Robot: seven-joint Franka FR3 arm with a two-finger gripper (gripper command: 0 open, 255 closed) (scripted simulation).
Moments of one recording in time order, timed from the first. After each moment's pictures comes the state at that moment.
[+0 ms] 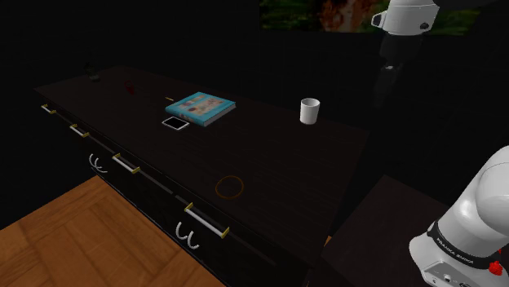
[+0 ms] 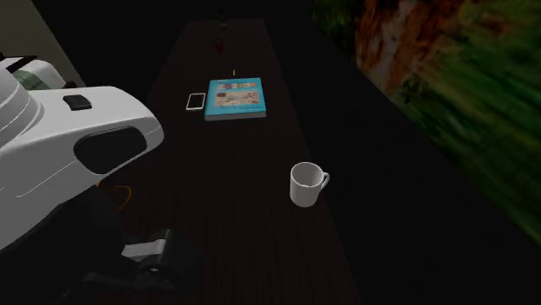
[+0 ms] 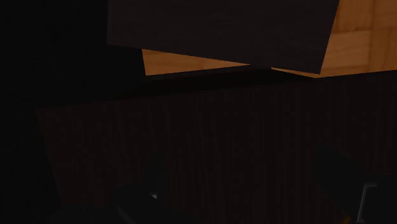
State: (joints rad) arm -0.01 -0.79 0.03 -2.38 -0.04 1.57 -0.15
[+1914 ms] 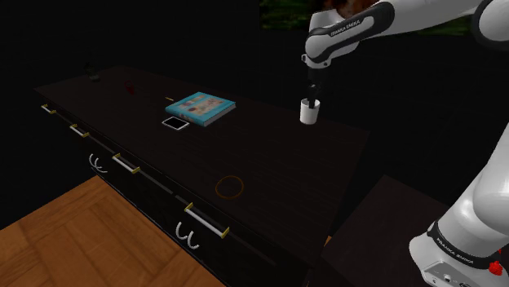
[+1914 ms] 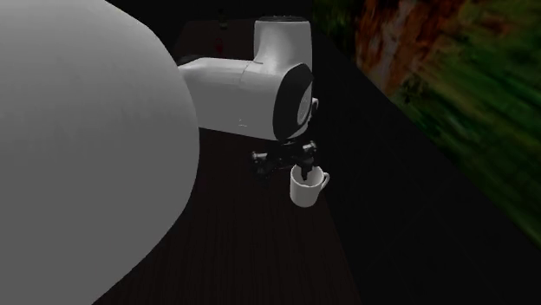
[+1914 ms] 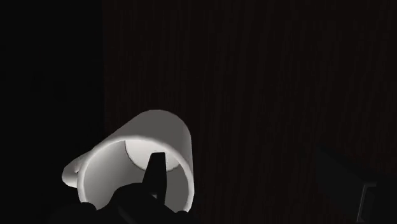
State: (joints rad) arm -0.06 0.18 -0.16 -1.86 -0.04 2.02 -0.54
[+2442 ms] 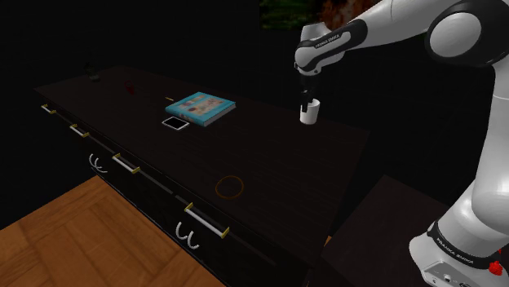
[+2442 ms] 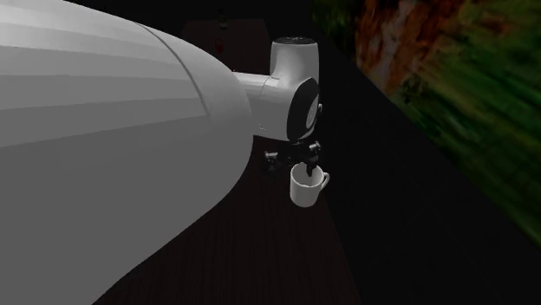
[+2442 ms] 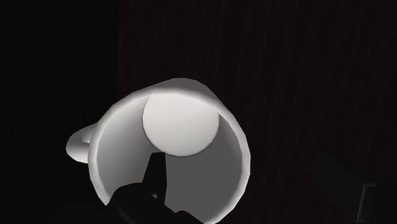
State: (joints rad) arm -0.09 0.37 -0.16 -1.70 -0.01 2.05 -0.60
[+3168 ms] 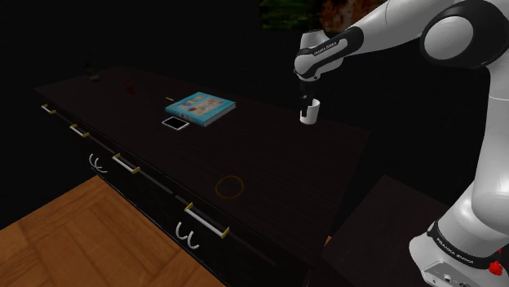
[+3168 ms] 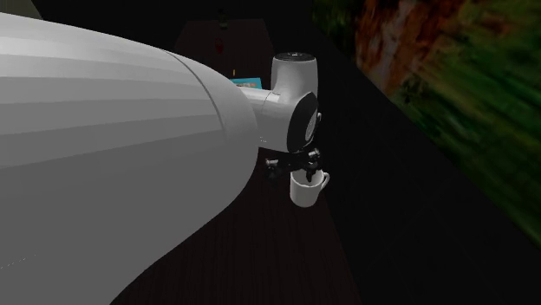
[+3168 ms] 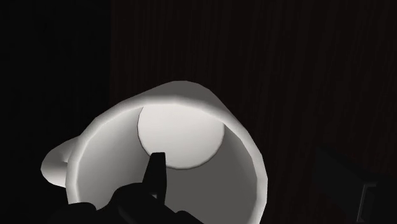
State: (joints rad) arm -0.09 0.39 -0.16 -1.73 0.00 2.11 -0.60
